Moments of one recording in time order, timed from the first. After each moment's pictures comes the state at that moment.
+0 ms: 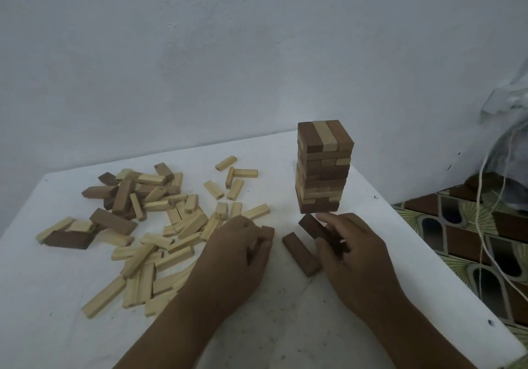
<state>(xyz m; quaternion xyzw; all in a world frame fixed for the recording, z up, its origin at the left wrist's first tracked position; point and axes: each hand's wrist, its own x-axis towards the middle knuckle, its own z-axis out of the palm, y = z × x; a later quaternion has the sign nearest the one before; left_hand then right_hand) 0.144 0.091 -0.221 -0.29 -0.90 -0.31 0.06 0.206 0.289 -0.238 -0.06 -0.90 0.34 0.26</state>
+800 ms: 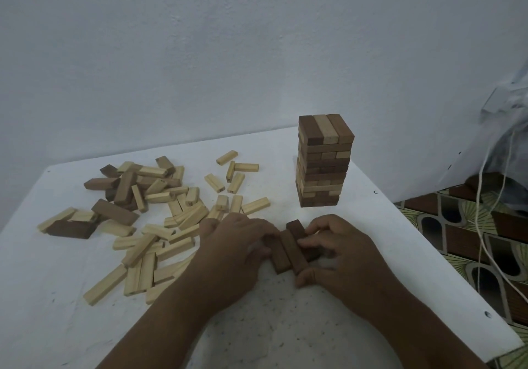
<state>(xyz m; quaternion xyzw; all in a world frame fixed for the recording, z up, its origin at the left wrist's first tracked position) 0.144 0.081 -0.227 -0.32 -0.91 -0.27 0.02 0.209 0.296 -0.239 0.07 -0.93 0.35 0.10</state>
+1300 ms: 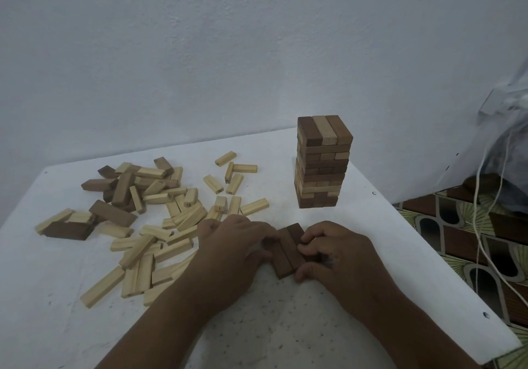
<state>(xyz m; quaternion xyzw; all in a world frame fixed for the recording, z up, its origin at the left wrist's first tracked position) 0.140 0.081 -0.230 -0.32 -0.91 -0.27 -0.01 0.209 0.294 -0.240 0.08 -0.93 0.33 0.13</state>
